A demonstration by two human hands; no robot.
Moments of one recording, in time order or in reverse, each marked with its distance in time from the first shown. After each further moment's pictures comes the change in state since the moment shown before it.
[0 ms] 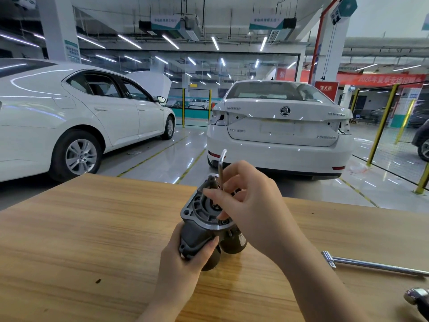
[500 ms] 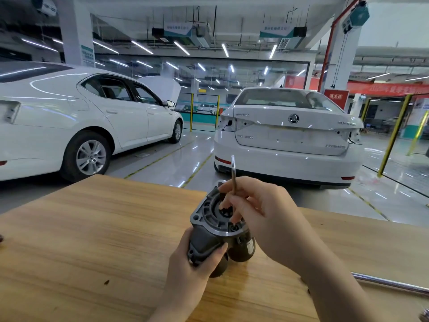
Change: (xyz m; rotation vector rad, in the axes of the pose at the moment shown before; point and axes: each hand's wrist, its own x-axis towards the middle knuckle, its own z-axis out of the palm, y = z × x) left_hand -0.001 0.002 0.000 -0.049 0.003 -0.036; right_hand -0.001 0.001 -0.008 -0.116 -0.135 -0.098
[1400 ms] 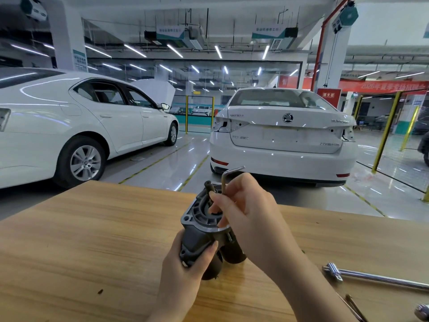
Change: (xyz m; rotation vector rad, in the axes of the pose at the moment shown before) left_hand 0.006 -0.007 -0.002 0.024 0.032 0.006; right_hand 0.001 -0.003 0.015 0.124 0.130 0.139
